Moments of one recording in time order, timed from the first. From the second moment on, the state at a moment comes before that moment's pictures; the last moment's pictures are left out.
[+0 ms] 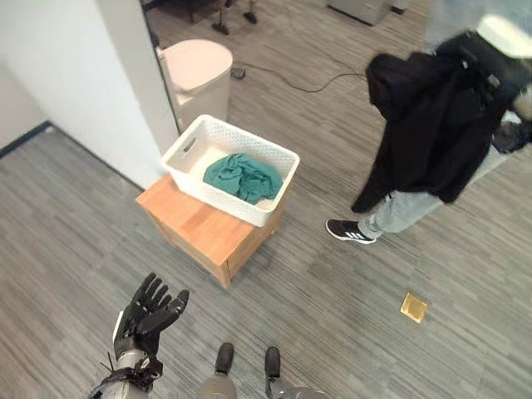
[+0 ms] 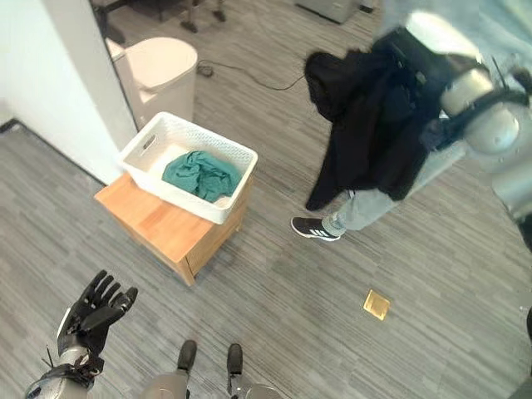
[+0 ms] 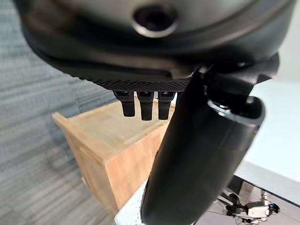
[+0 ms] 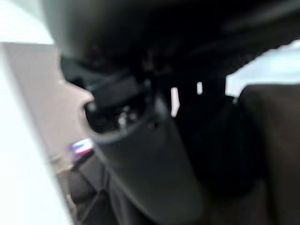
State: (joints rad) left arm 0.37 0.31 0.10 0.14 -0.76 -0.15 -0.03; right arm -1.35 -1.32 0.91 0.42 0.12 -0.17 0.06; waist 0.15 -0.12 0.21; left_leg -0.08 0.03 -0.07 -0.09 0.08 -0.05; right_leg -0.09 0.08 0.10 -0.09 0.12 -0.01
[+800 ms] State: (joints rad) left arm 0.28 0.40 -0.15 0.07 -0.74 -0.14 -0.07; right arm -1.87 -1.13 1.41 0.70 -0.20 -0.17 -0.04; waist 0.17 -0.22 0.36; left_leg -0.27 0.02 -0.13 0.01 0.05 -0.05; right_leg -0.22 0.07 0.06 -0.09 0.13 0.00
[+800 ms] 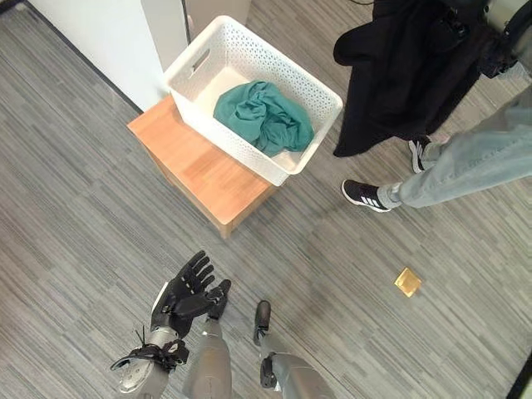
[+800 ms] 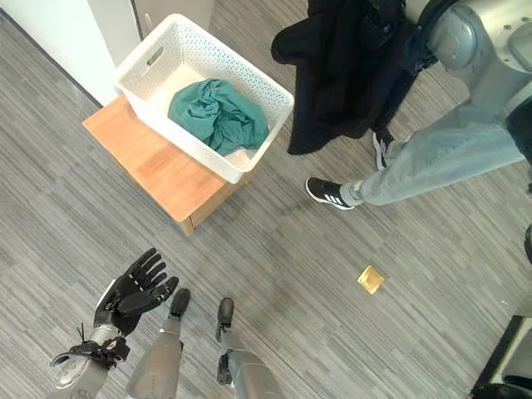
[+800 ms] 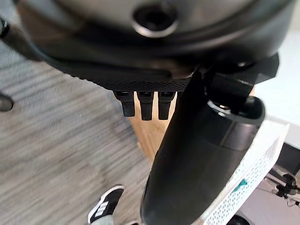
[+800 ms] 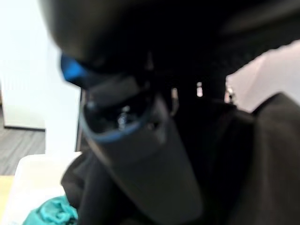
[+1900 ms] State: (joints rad) left arm 0.28 0.46 -0.15 0.11 -0.66 -0.16 0.02; right arm -2.07 -0.96 1.41 0.94 -0.13 -0.16 -0.21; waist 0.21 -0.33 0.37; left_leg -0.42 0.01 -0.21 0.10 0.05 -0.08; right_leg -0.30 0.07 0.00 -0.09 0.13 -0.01
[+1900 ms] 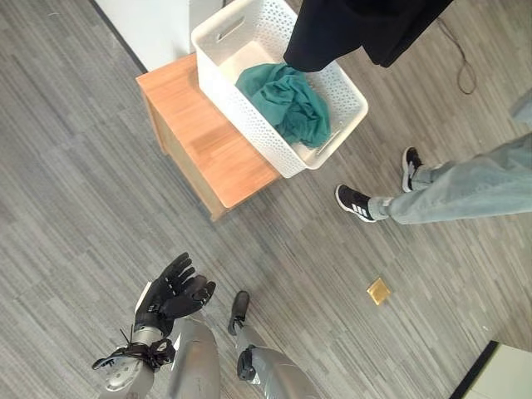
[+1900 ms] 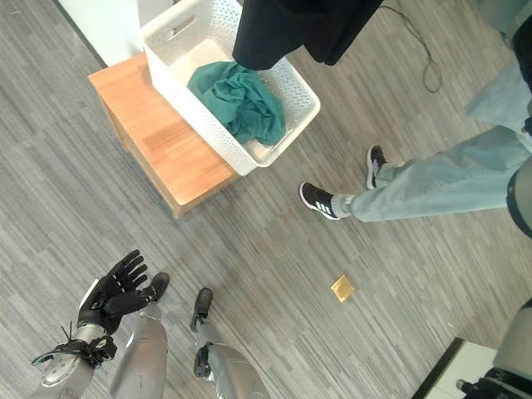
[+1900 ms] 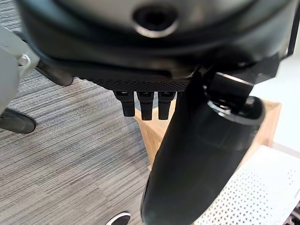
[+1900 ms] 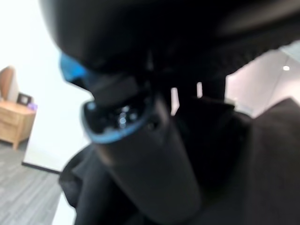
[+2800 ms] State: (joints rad) left arm 0.18 0.42 -0.19 0.12 -0.63 -0.20 0.06; right arm -2.05 -0.96 1.40 1.12 0.10 -0.13 -0.17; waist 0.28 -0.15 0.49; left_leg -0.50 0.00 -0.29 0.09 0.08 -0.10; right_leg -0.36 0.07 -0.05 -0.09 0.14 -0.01
